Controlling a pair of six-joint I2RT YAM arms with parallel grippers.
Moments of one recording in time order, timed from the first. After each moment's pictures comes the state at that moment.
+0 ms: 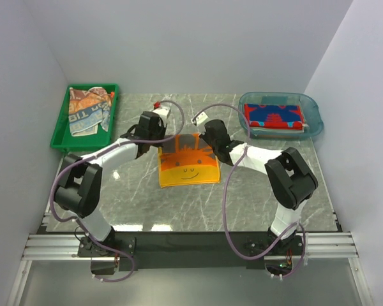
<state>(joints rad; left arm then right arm) -0.42 1.67 1.10 -0.07 -0.11 -0.04 0.59 1.79 1.08 0.16 0.38 -0.41</state>
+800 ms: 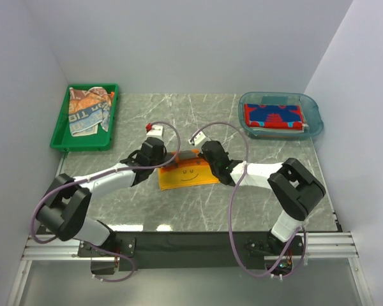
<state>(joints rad) -0.60 1.45 0.76 0.05 -0.37 -0.35 0.72 1.68 0.81 0.29 0.53 -0.40</state>
